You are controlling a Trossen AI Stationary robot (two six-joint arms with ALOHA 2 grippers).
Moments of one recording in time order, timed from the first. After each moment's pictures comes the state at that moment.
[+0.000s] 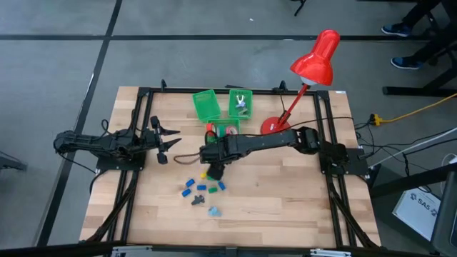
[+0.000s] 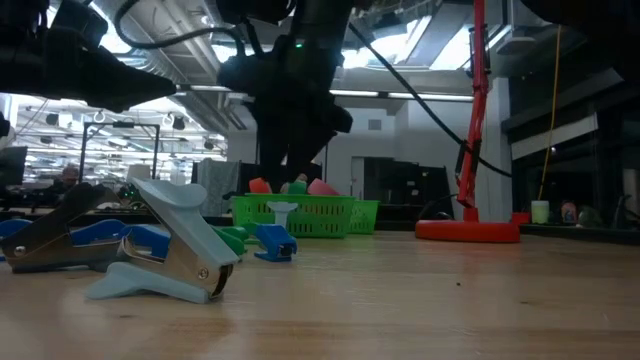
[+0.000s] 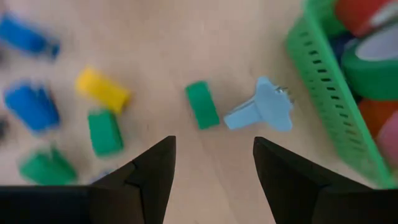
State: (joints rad) left arm -0.06 0.04 0.01 0.08 -0.37 0.15; right arm 0.13 2.34 2.11 -1.07 0.20 0.53
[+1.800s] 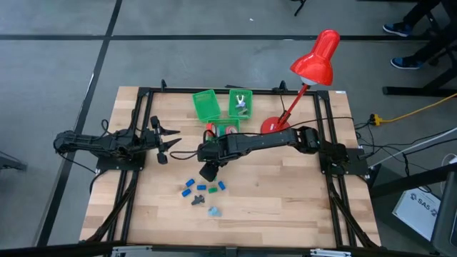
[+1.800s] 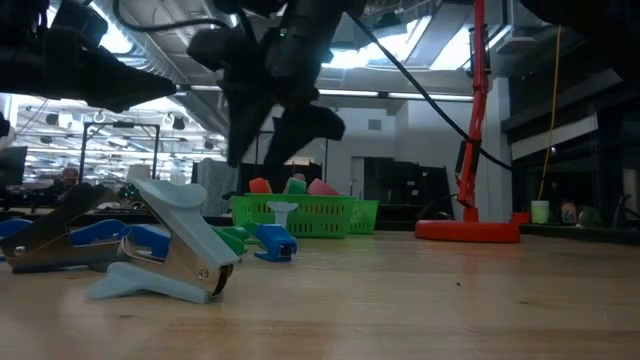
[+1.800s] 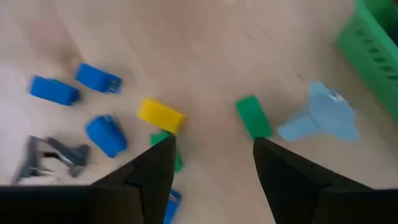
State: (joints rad) left arm -0.06 0.04 0.01 0.08 -0.37 0.15; right arm 0.12 2.34 2.11 -0.97 0.08 0.67
